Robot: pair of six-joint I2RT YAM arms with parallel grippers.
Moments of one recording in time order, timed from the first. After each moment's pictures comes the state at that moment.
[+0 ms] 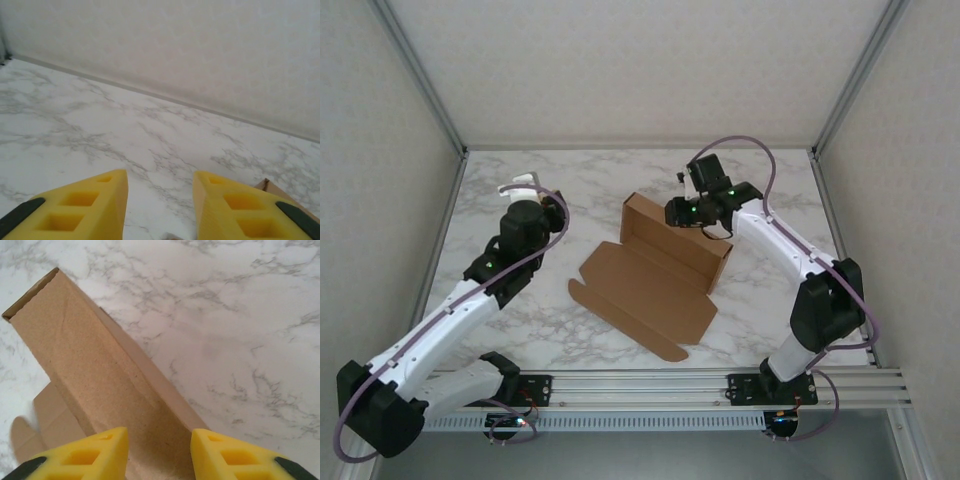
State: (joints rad) left arm -0.48 1.01 0.86 -0.14 -0.51 -0.45; right arm 0.49 1.64 1.40 -0.71 -0.15 0.34
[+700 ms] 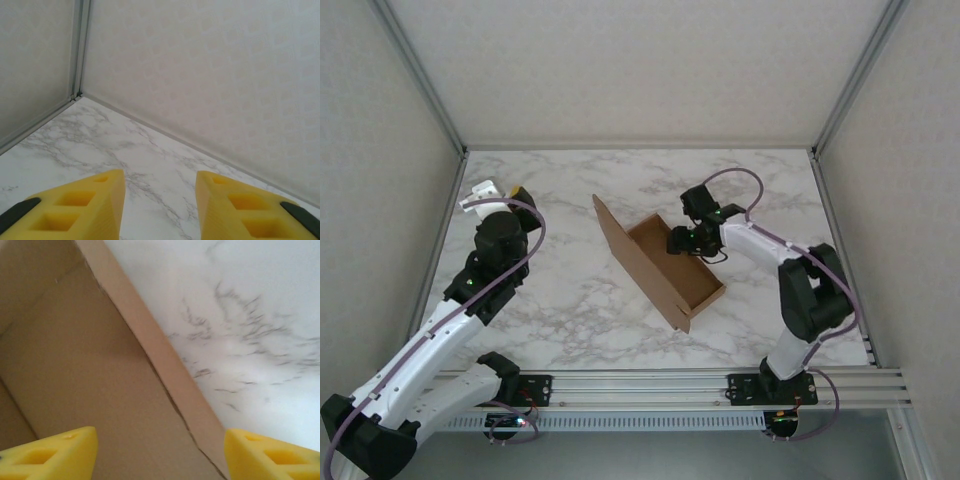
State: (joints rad) left arm -0.46 0.87 0.83 -0.11 -0.74 -0.46; right arm 0.52 1.67 1.18 -0.65 -0.03 0.44
